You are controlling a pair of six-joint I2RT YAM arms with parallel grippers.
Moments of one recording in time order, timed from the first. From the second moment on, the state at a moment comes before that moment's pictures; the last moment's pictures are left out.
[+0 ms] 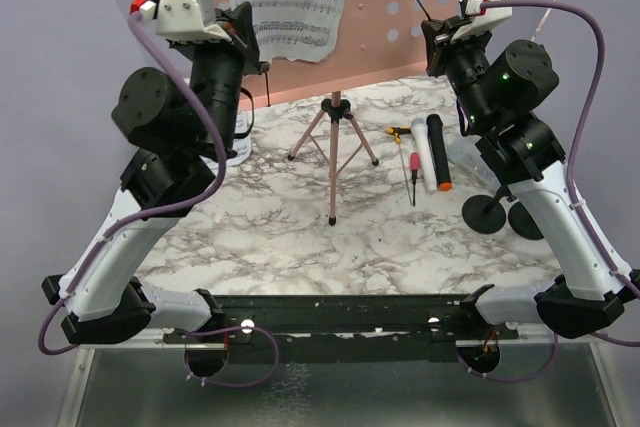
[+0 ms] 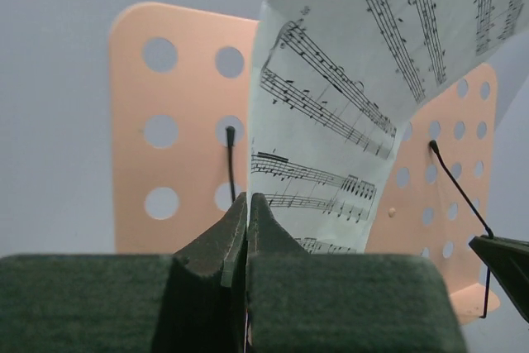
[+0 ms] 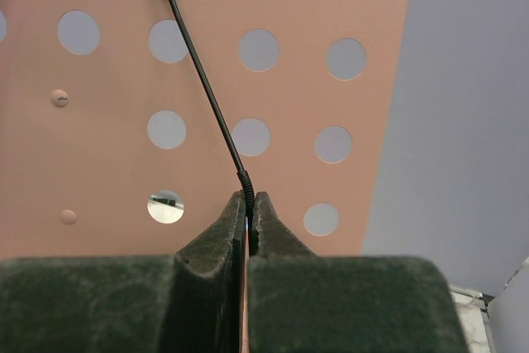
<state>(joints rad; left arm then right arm) -0.88 1.30 1.94 -0.14 -0.69 0.10 0.58 1.31 1.75 -0.18 0.27 -0.20</state>
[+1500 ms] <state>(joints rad) -0.88 0.83 1.44 -0.06 -1.34 0.32 0.57 1.31 1.72 -0.18 0.27 -0.24</state>
